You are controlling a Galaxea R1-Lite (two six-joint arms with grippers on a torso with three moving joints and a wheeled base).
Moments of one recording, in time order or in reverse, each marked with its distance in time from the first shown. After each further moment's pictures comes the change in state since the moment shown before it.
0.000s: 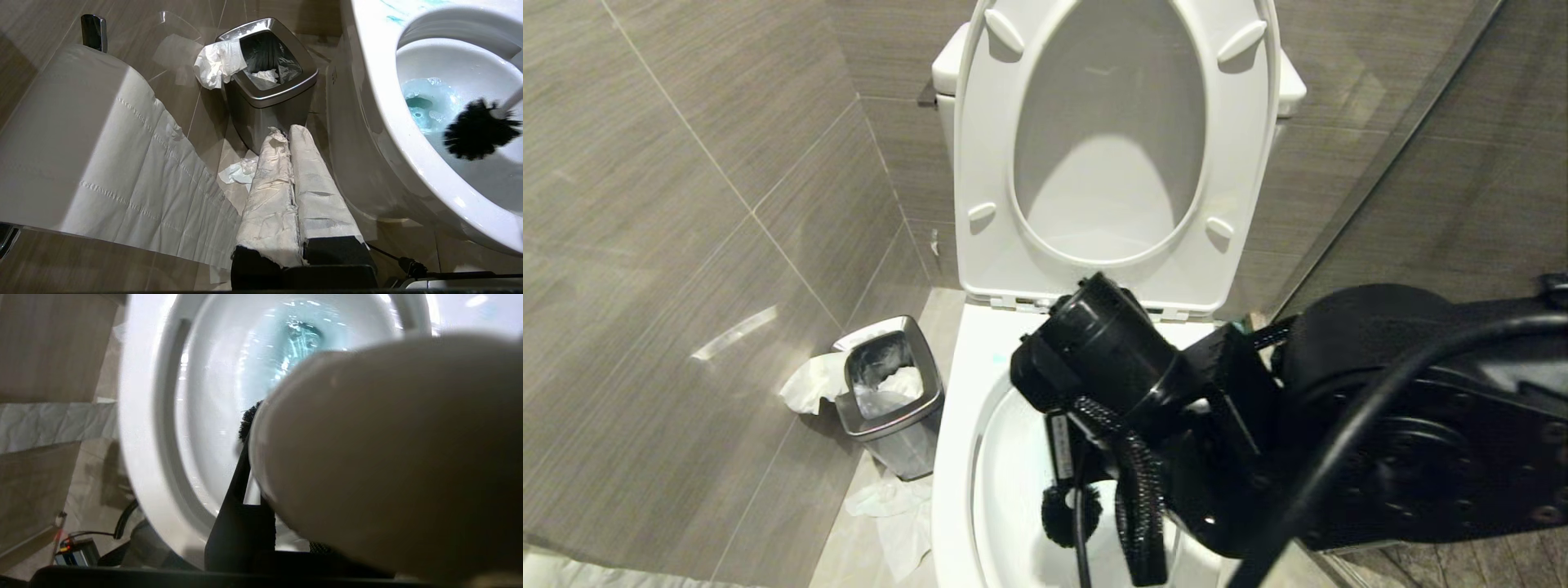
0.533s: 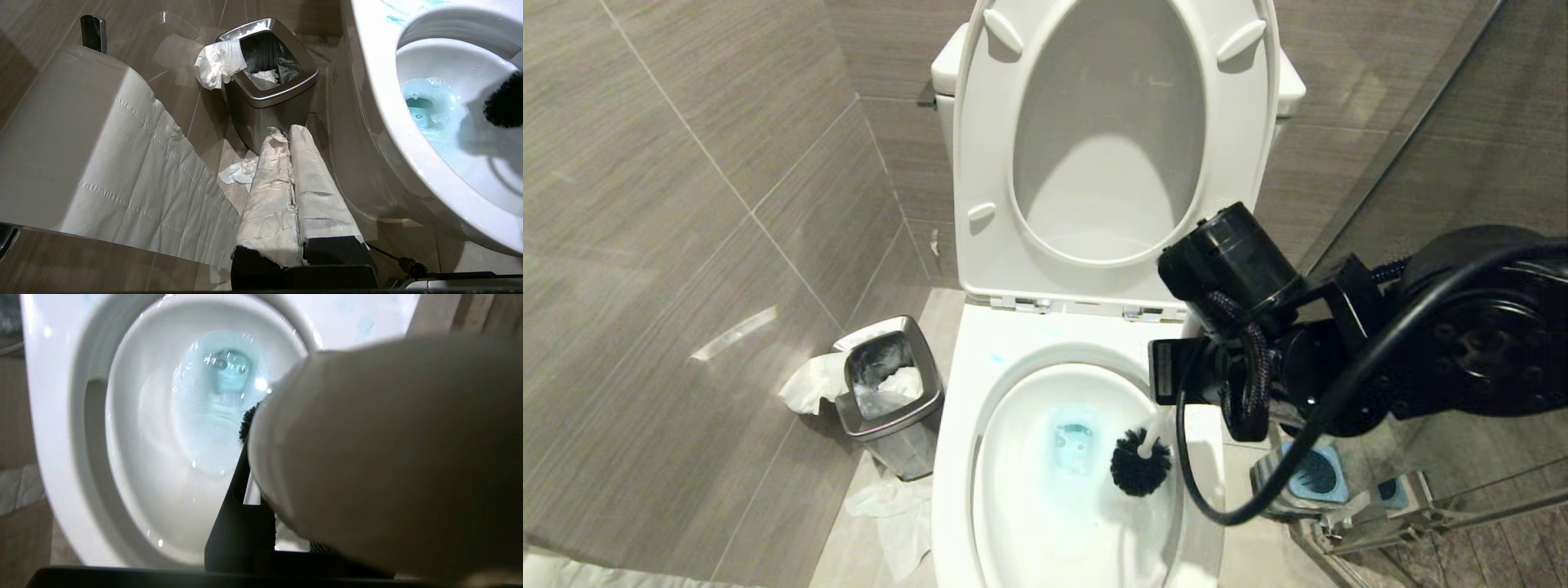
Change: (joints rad) left arm 0.000 0.000 0.000 0.000 0.000 0.000; right arm -0.239 -0.085 0.086 -0.056 0.028 -0.038
